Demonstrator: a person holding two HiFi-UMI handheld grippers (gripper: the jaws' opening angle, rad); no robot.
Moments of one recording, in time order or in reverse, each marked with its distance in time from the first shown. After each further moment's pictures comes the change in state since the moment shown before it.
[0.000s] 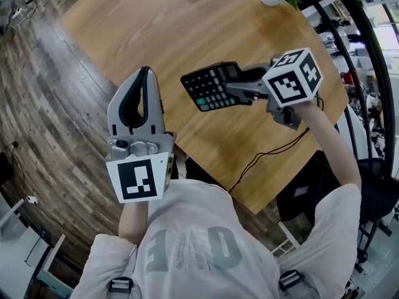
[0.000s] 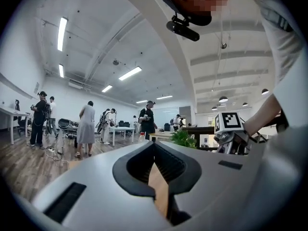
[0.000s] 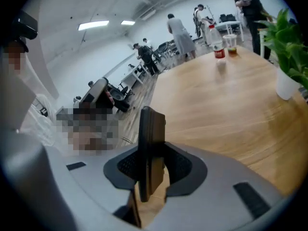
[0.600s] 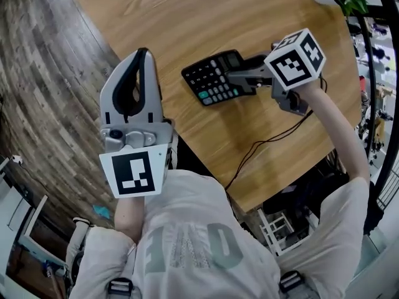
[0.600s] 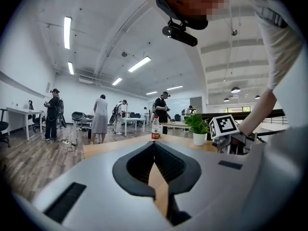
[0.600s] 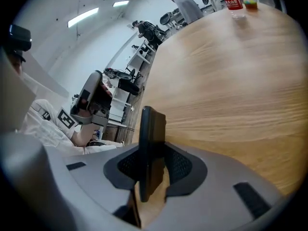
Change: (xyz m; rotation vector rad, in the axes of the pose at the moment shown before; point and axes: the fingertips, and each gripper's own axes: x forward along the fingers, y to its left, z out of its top) left arm 0.000 0.041 -0.086 -0.003 0.120 0.138; right arm 0.100 -0.039 -0.024 0.035 0.279 0.204
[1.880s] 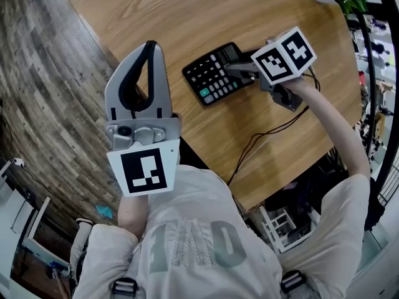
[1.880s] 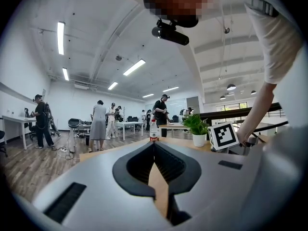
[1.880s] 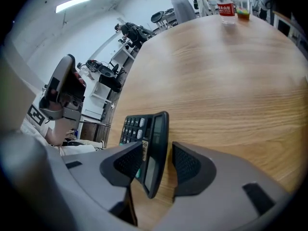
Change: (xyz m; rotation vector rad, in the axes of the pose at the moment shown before) left arm 0.004 -0.009 0.009 0.062 -0.036 -0.021; right arm 0.010 -0.039 0.001 0.008 0.003 -0.249
